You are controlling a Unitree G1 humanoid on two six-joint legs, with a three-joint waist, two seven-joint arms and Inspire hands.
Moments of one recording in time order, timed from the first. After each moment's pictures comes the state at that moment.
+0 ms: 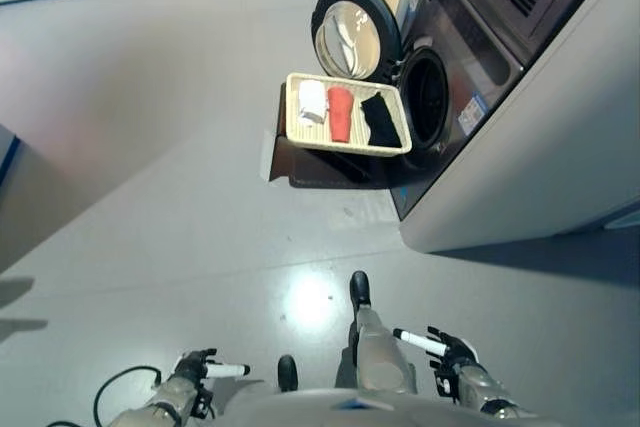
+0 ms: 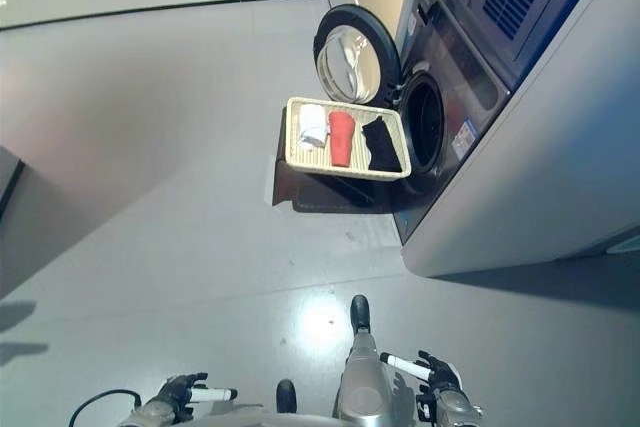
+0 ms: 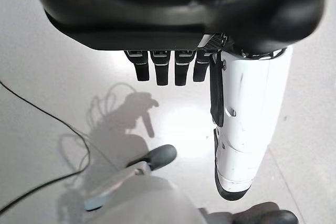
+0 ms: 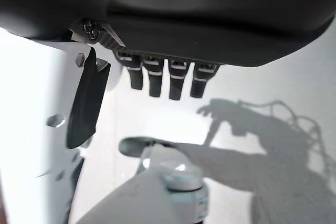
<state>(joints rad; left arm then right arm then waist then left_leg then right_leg) -0.05 0.23 -0.20 1.37 -0.01 -0.03 0.05 -0.03 -0.26 0.00 1.29 0.19 -0.06 -0.04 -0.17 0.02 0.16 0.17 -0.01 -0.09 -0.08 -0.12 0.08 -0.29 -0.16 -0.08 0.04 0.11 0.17</state>
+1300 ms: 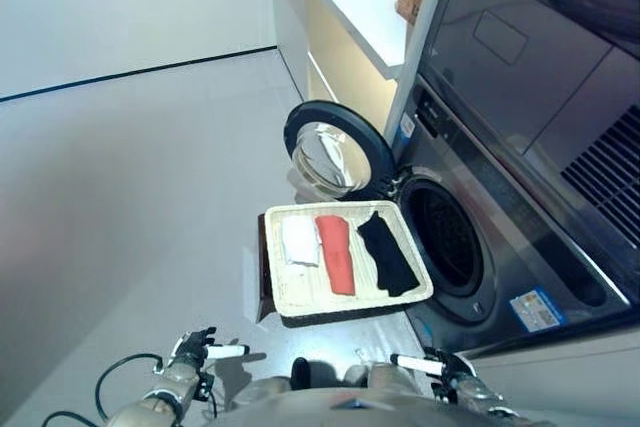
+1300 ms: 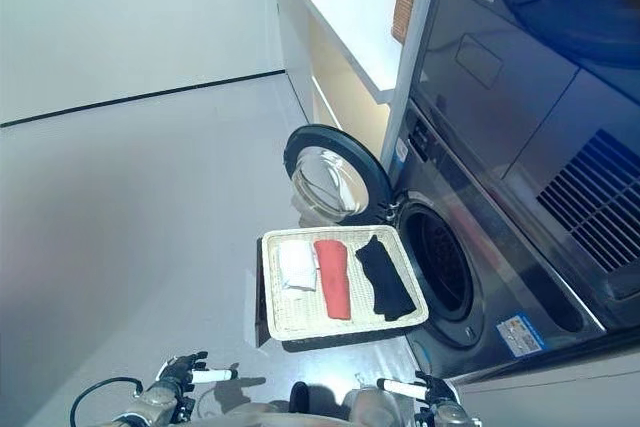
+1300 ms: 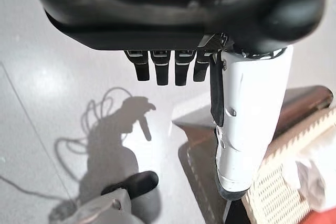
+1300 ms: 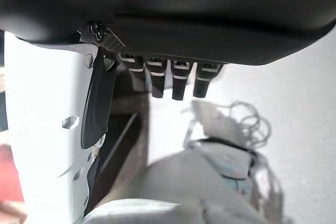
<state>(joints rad) -0.11 0.25 -0.22 1.32 -0.05 -0.06 0.10 -0.06 -0.26 0.12 1.27 0.20 -0.04 -0.05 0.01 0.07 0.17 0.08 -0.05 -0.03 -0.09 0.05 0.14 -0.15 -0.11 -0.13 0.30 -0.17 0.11</state>
